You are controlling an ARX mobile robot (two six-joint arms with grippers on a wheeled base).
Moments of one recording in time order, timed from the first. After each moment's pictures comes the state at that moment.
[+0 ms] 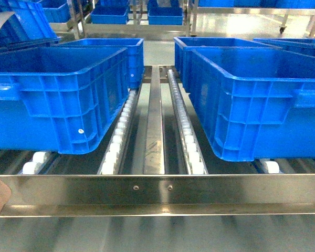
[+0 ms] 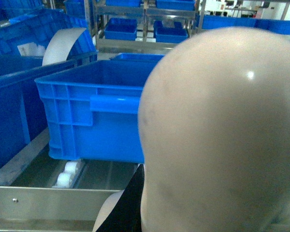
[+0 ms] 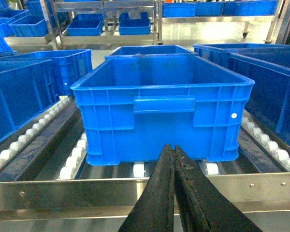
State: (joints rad) left arm 0.00 0.24 0.01 0.23 0.00 -0.02; right arm 0.00 0.30 0.01 0.30 0.00 -0.01
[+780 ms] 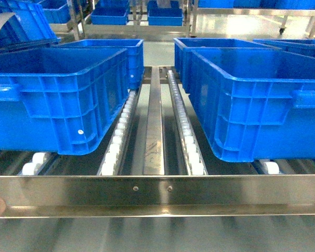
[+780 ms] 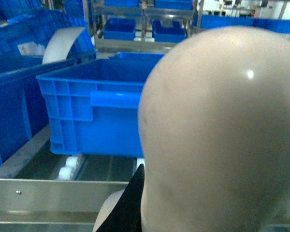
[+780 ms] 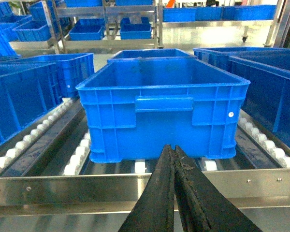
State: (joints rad) left arm 0.00 0.01 0.01 -0.02 0.00 -0.01; right arm 0.00 0.00 0.01 0.01 0.00 -0.01
